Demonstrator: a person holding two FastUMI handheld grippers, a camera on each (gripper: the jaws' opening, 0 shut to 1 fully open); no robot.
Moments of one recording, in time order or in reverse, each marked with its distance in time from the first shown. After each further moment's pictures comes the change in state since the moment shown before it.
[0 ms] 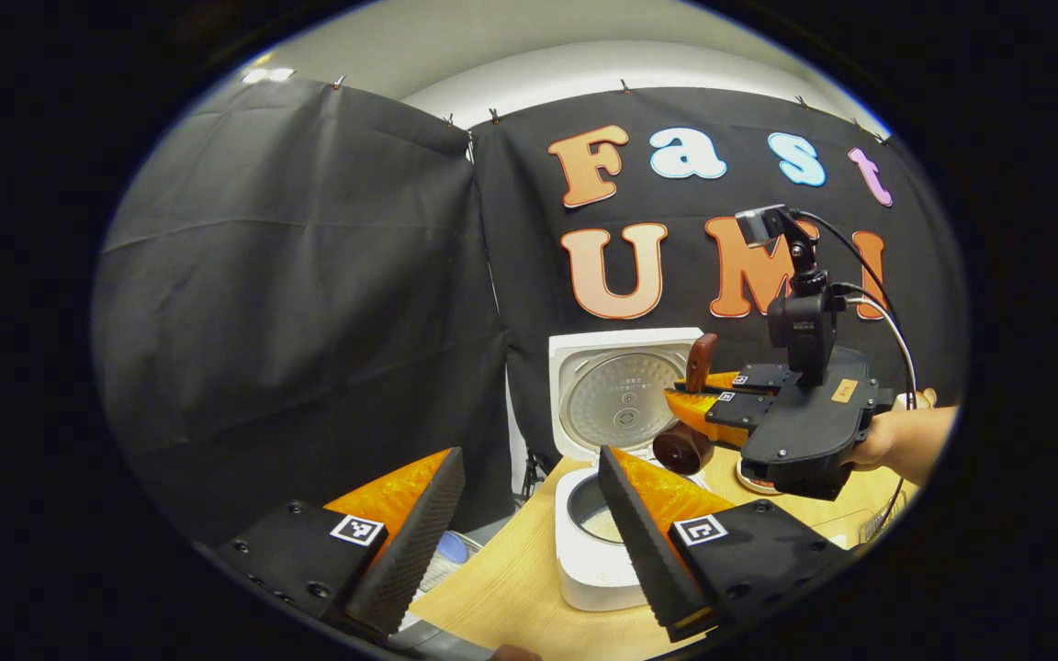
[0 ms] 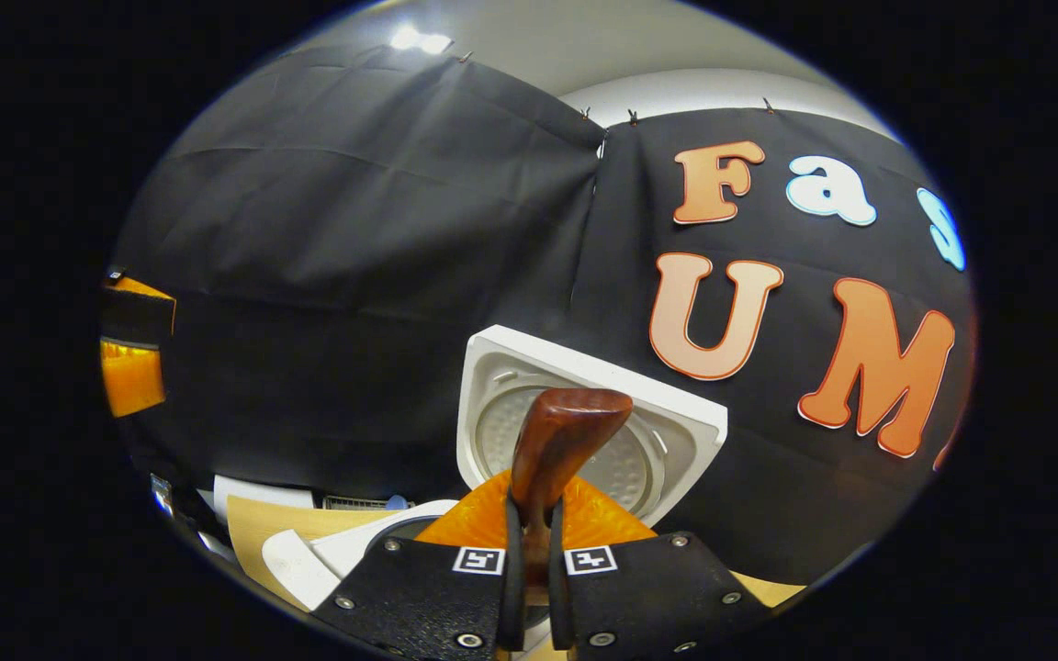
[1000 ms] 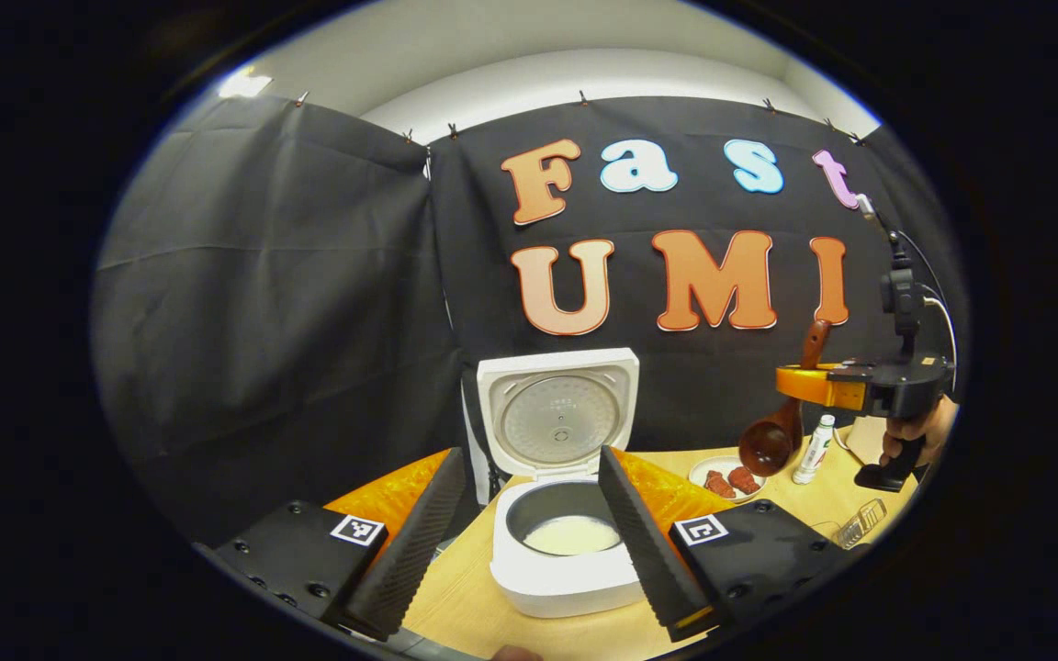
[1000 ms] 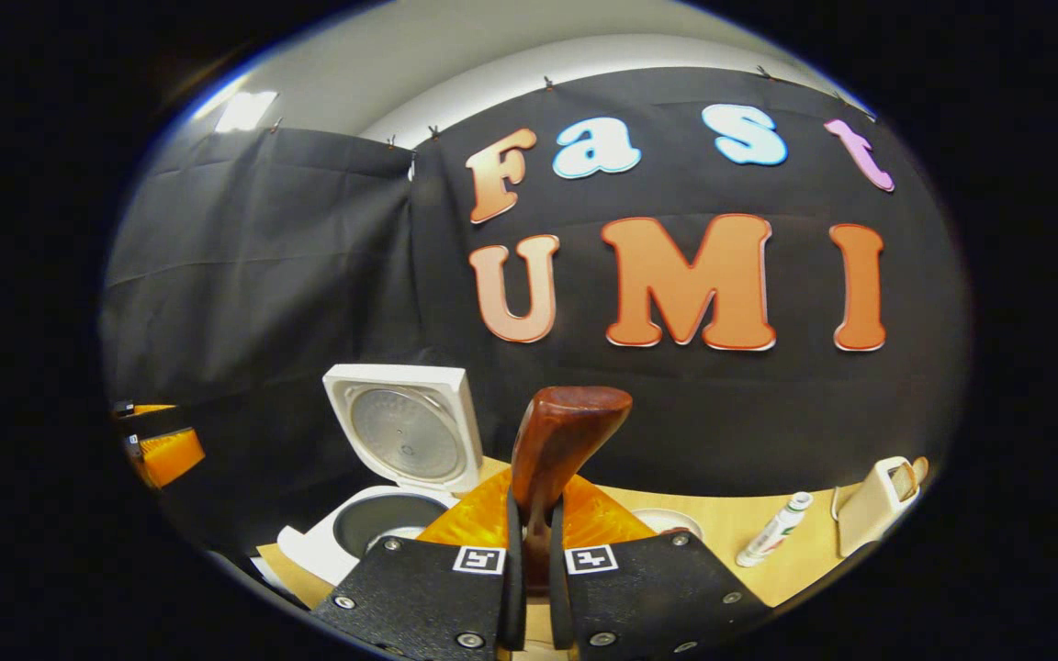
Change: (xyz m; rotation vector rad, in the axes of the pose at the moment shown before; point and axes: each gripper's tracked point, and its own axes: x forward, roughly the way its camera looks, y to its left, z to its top) left arm -0.015 -0.081 0.032 0.020 -0.044 -0.123; right arm -0.196 -0.165 -0.039 0.372 0.053 -0.382
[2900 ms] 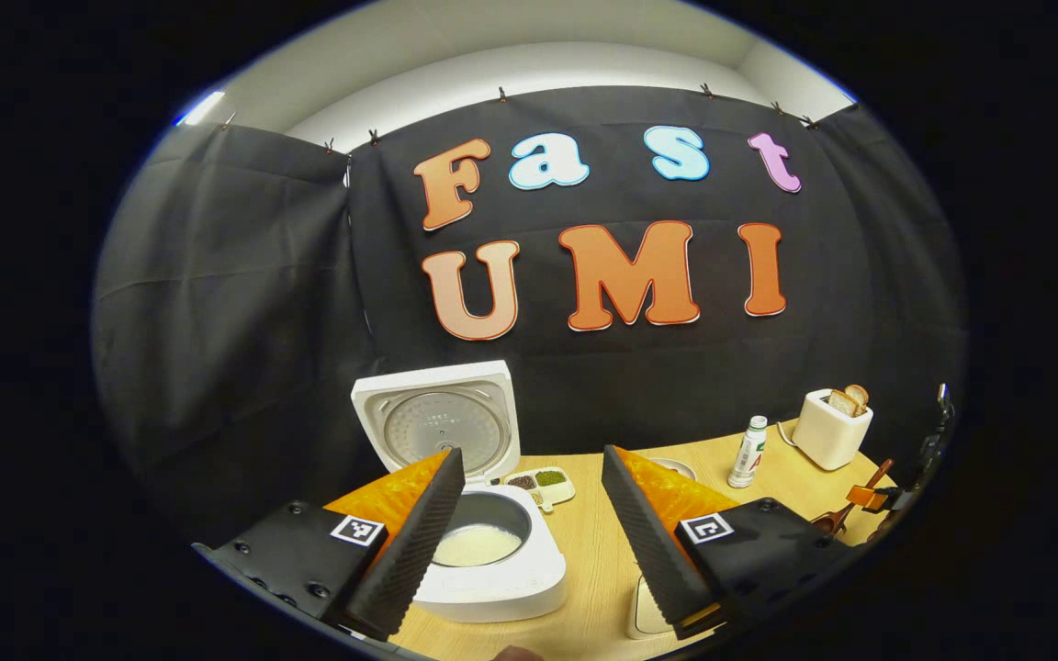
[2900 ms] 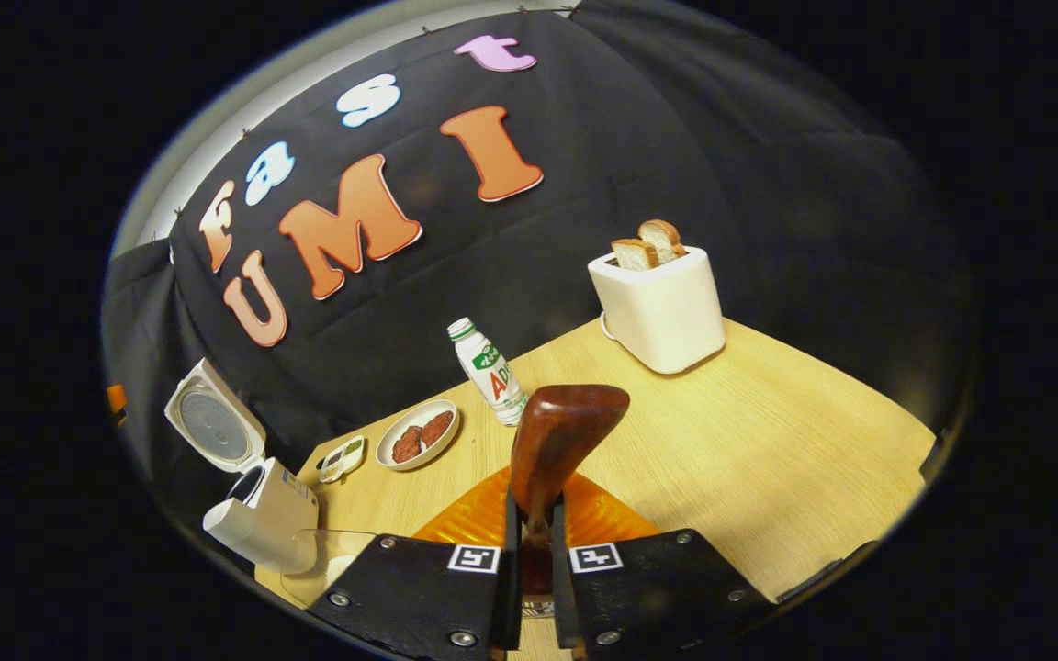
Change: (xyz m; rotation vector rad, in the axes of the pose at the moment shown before) left arm 0.008 -0.143 0.023 0.061 0.021 -0.151; right arm -0.187 -0.251 -0.250 0.548 0.151 -0.522
